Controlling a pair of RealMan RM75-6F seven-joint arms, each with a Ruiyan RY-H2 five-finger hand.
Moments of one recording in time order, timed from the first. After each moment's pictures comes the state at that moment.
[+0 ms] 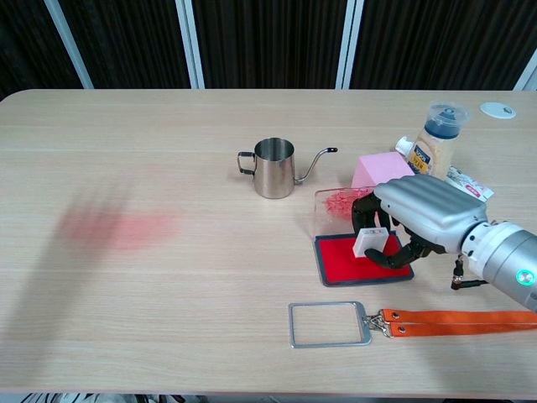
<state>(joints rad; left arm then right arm) -0.22 -1.08 0.00 -1.75 1.43 1.25 -0.01 0.52 -1.78 0.06 -1.22 -1.48 1.10 -0.23</state>
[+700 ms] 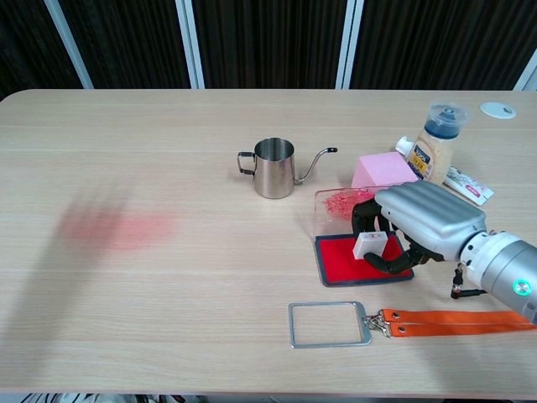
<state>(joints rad) -0.23 -1.08 0.00 -1.75 1.43 1.25 -0.01 0.51 -1.81 0.04 -1.19 -1.47 1.10 -0.23</state>
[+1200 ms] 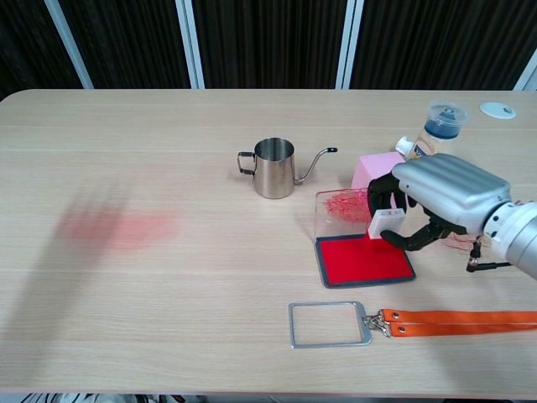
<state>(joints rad) -0.23 -1.08 0.00 -1.75 1.43 1.25 0.00 0.52 -1.70 0.08 -1.29 -1.48 1.14 -0.25</state>
